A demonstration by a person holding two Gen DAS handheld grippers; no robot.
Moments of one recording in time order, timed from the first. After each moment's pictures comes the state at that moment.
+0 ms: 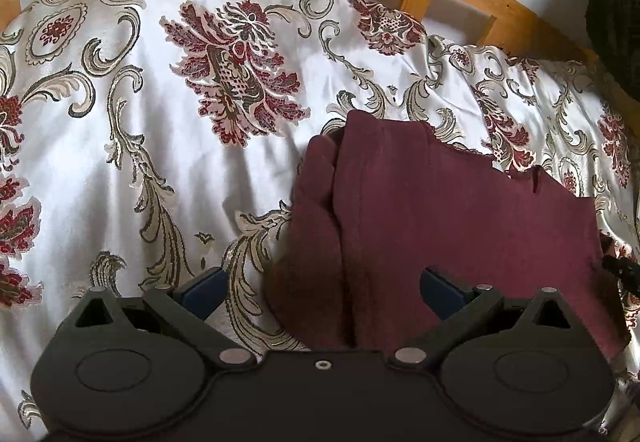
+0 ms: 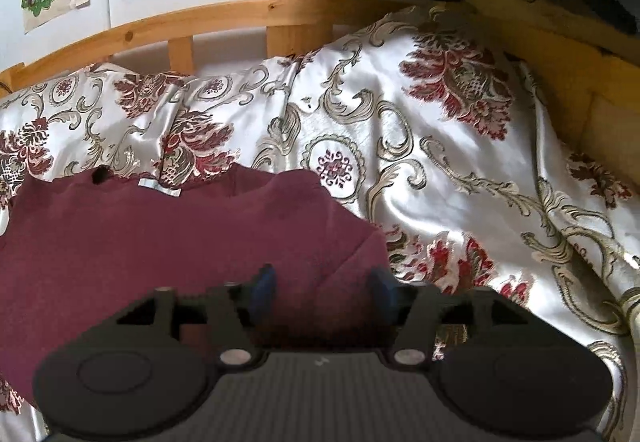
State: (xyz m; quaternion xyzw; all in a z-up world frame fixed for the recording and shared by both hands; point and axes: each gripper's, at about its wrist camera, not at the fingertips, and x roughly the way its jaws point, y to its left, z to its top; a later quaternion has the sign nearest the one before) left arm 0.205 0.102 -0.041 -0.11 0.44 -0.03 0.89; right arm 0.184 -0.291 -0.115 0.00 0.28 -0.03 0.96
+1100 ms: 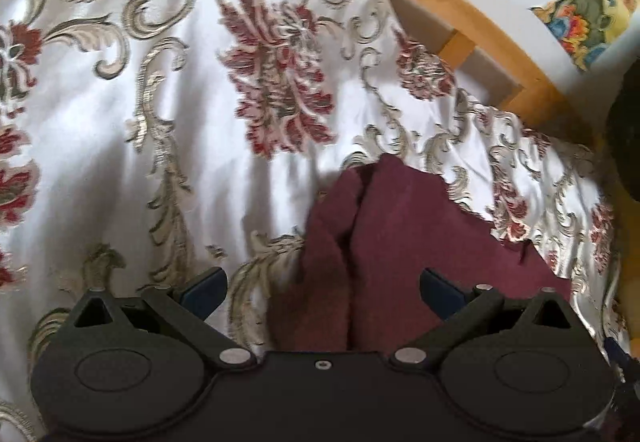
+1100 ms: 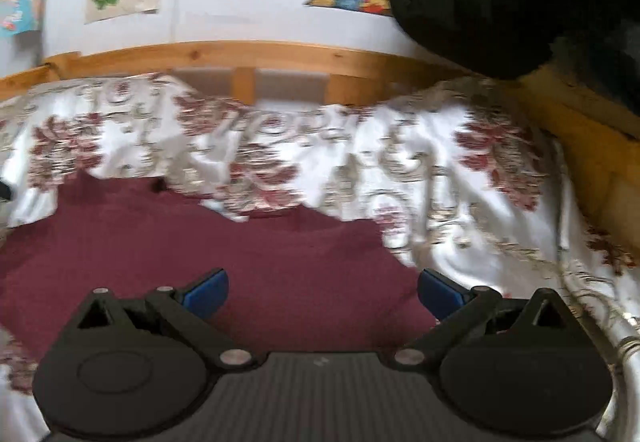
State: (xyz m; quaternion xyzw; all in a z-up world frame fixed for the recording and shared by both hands) left arm 0.218 0.140 -0.048 -0.24 0.41 -0.02 0.88; right arm 0.154 -0.236 -0.098 -0.06 0.22 0.03 0.97
